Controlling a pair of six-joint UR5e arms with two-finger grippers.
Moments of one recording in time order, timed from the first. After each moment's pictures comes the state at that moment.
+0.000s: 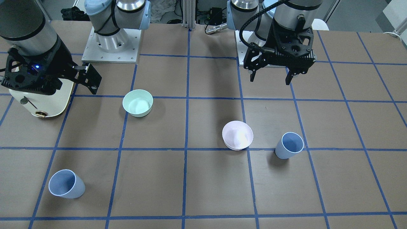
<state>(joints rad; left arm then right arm) -1.64 -1.56 -1.55 -1.52 1.61 0.06 1.51 -1.47 1.43 -1.45 -1.58 0.07</state>
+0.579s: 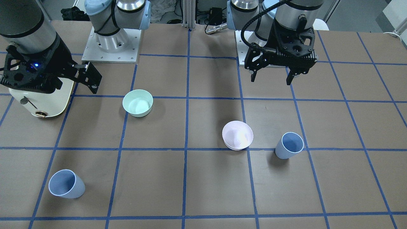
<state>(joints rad) -1.63 -1.56 -1.54 -1.52 1.61 0.06 1.51 -1.47 1.43 -1.45 -1.57 0.06</state>
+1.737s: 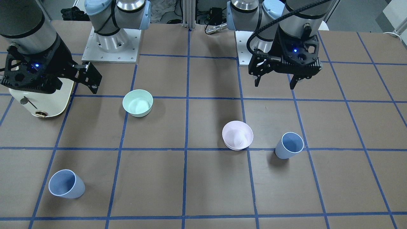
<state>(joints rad) -1.59 -1.59 -1.55 -1.50 1.61 0.08 1.51 -1.47 1.43 -1.45 -1.58 0.06</state>
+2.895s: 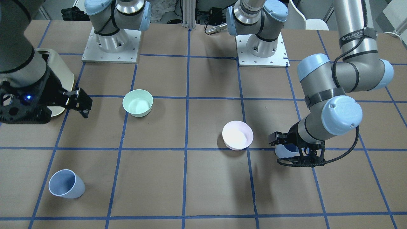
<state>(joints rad) -1.41 -1.97 -1.63 -1.30 1.61 0.19 1.46 -1.35 1.43 -1.65 -1.58 -0.14</state>
